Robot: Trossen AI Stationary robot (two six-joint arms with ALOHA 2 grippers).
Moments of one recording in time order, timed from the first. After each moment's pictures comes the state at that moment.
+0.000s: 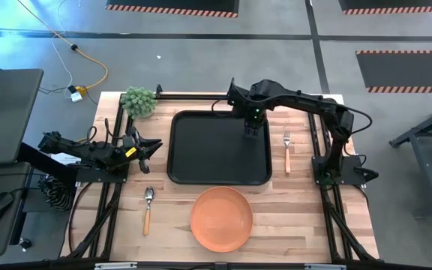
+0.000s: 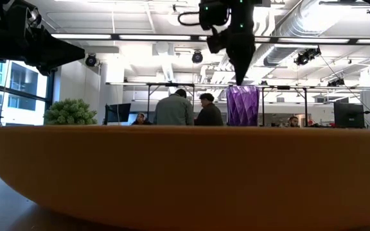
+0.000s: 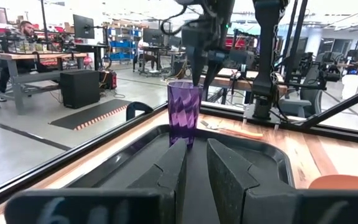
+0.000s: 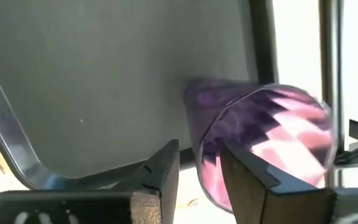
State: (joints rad) left arm -0.29 0.01 0.01 0.07 -0.69 -0.02; right arm -0.35 1.86 1.80 -1.39 0.10 -0.13
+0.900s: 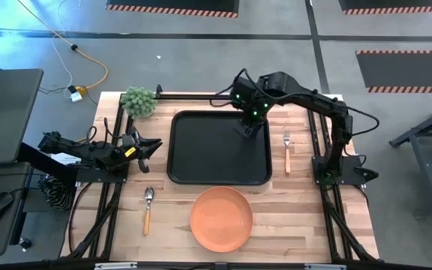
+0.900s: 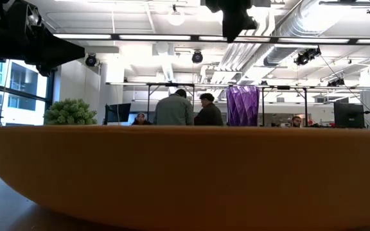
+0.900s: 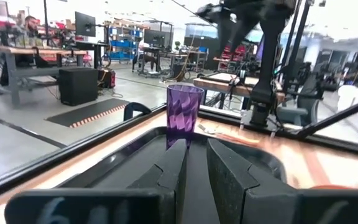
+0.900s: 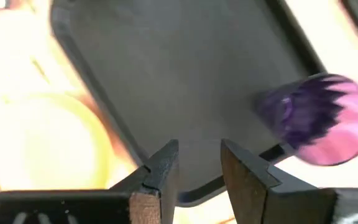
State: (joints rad) left arm -0.29 0.01 0.01 0.08 -0.69 -0.08; right arm -0.24 1.86 2.14 -1.55 -0.06 0.33
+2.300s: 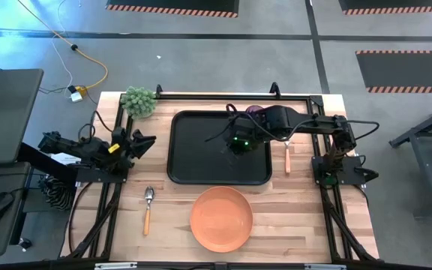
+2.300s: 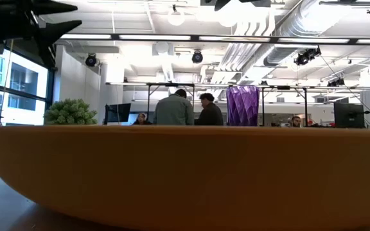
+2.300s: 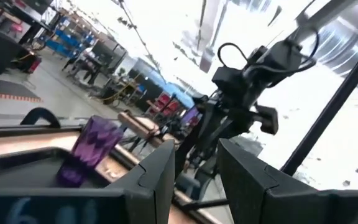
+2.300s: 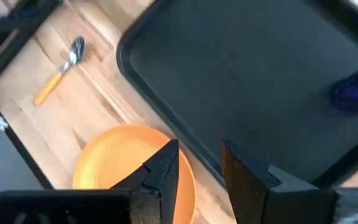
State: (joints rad) left arm -0.29 0.01 0.02 0.37 -0.54 -0.47; right arm 0.07 1.86 2.15 -1.39 0.12 0.83
